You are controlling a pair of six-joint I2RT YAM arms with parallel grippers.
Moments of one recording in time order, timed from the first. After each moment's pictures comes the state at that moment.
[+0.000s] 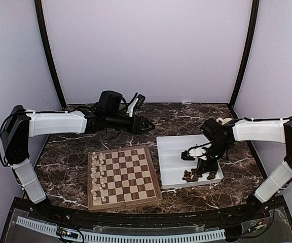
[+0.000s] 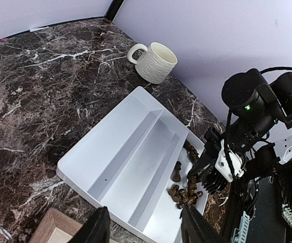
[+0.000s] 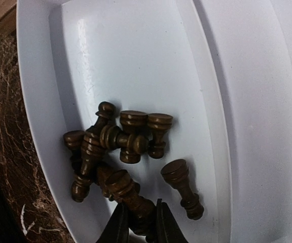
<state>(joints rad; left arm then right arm) -0.73 1.76 1.25 0.02 0.48 -0.36 0.56 1.55 0.90 -0.79 -0.31 -0.83</state>
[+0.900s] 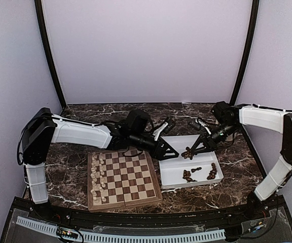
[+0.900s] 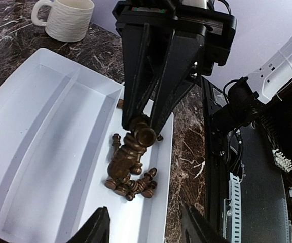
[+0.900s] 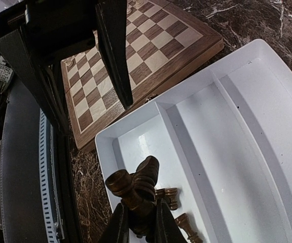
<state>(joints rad) -0.94 1.96 1.33 0.09 0.59 -0.25 0.34 1.59 1.10 -0.88 -0.90 -0.67</state>
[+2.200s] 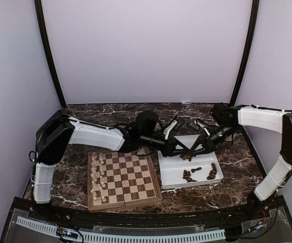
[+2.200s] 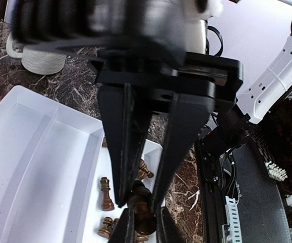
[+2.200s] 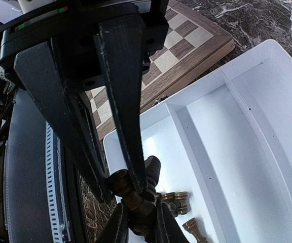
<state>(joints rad) -0.96 2.12 1.46 0.30 0.65 -0.31 0.36 1.60 1.09 -0.88 -0.93 -0.66</state>
